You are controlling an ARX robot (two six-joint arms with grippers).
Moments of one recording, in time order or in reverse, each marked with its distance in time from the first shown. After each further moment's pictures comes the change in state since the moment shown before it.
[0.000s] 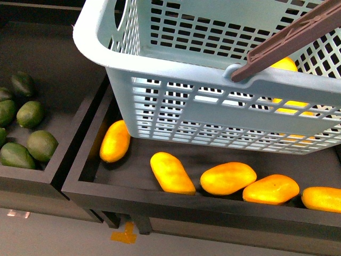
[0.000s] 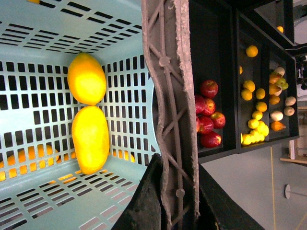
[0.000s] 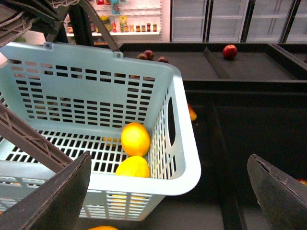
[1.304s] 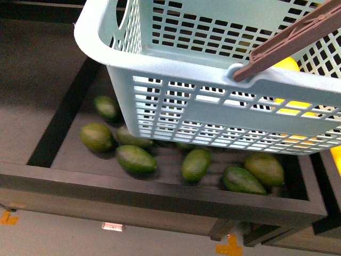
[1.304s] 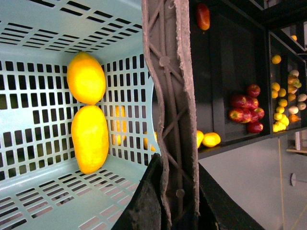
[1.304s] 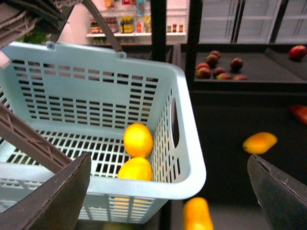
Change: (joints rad) left arm -0.002 0.000 0.000 0.000 0.003 0.001; right arm 0.002 -0.001 0.000 -0.003 0.001 -0.001
